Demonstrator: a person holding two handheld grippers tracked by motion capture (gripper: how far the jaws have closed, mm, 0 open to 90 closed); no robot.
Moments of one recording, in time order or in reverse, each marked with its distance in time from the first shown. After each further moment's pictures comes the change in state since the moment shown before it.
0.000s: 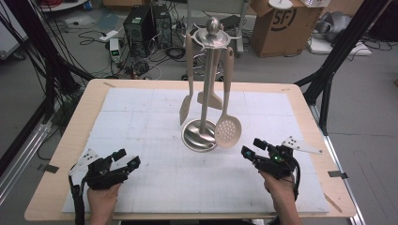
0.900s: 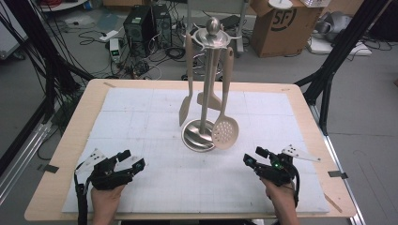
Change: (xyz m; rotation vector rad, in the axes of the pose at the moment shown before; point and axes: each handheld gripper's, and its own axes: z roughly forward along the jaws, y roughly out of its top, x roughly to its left) left arm -0.006 -0.003 0.009 0.042 -0.025 0.033; right arm -0.015 -0.029 -0.005 0.033 -0.037 0.030
